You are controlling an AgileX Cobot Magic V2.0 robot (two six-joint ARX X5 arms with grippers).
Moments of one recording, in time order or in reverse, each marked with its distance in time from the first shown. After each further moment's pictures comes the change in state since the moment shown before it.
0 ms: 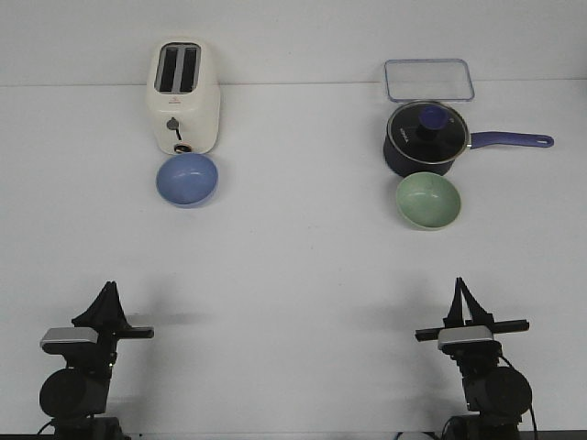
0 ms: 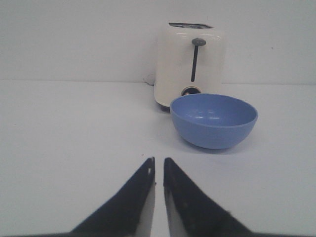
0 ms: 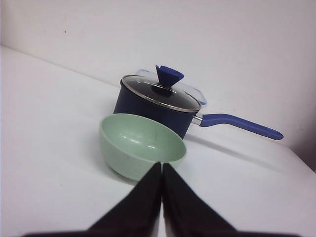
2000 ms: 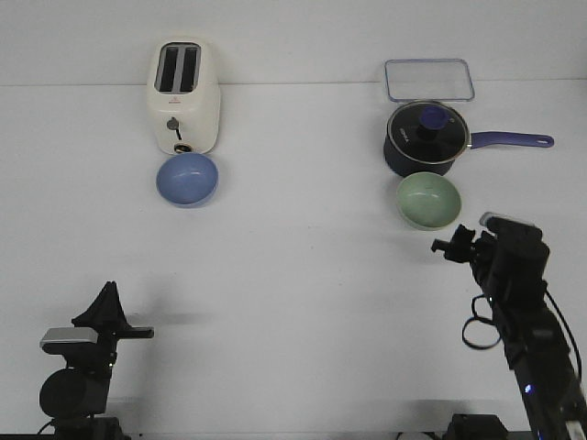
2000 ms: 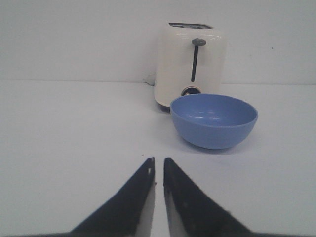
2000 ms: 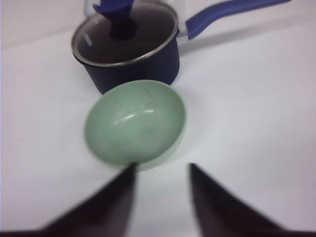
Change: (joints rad) left arm 0.000 0.000 0.000 0.001 0.000 0.000; right arm -0.097 0.990 0.814 -0.428 0.005 0.598
